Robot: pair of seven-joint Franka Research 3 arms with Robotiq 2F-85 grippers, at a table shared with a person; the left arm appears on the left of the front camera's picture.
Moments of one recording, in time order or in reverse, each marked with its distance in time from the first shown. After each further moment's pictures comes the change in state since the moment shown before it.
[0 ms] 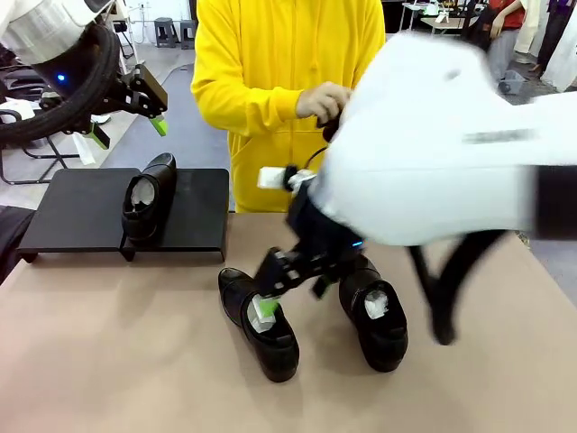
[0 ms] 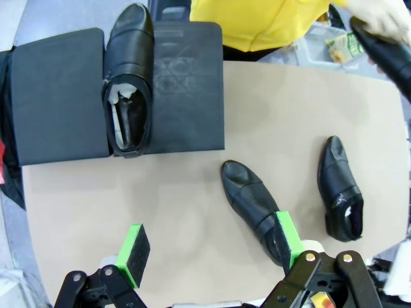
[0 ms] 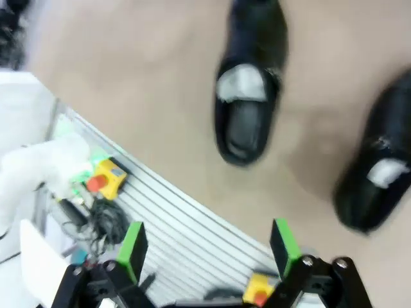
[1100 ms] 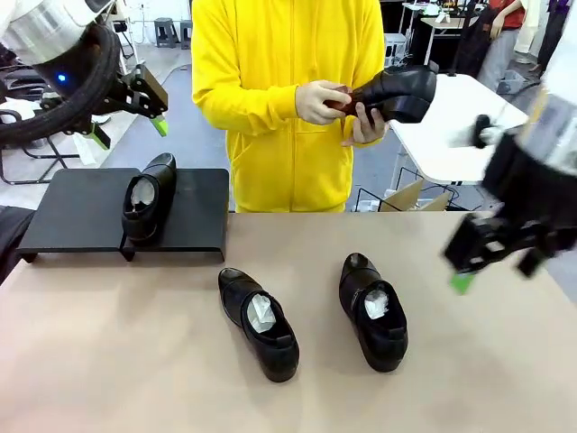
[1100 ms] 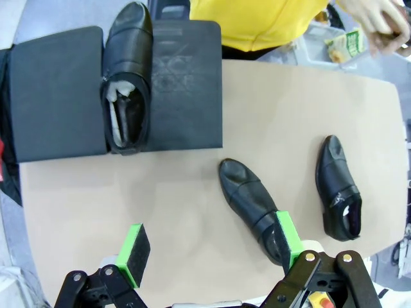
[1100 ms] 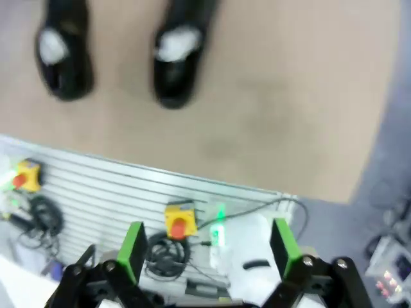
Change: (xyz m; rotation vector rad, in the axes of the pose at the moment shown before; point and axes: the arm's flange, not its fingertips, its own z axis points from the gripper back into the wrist) left arm -0.007 -0.005 -0.007 -0.003 0.016 0.013; right arm -0.100 -0.124 0.128 -0.318 0.054 -0.305
